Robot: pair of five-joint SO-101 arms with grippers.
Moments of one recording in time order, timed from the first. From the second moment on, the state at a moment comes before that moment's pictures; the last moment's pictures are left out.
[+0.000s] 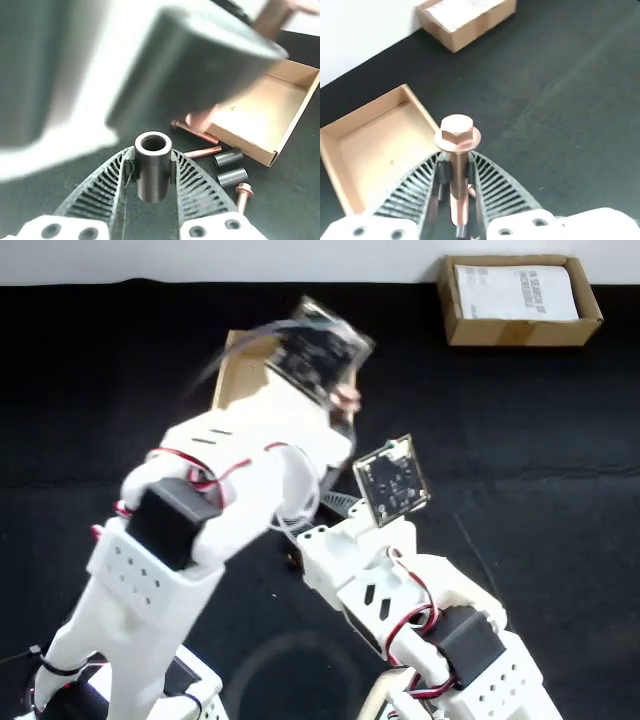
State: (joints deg) left arm 32.2 -32.4 0.7 70.0 1.1; right arm -45.7 -69.3 47.7 53.8 -11.8
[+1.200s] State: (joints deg) left arm 32.4 -34.6 2.0 69.5 7.1; right arm -38.7 -69.3 47.7 53.8 -11.8
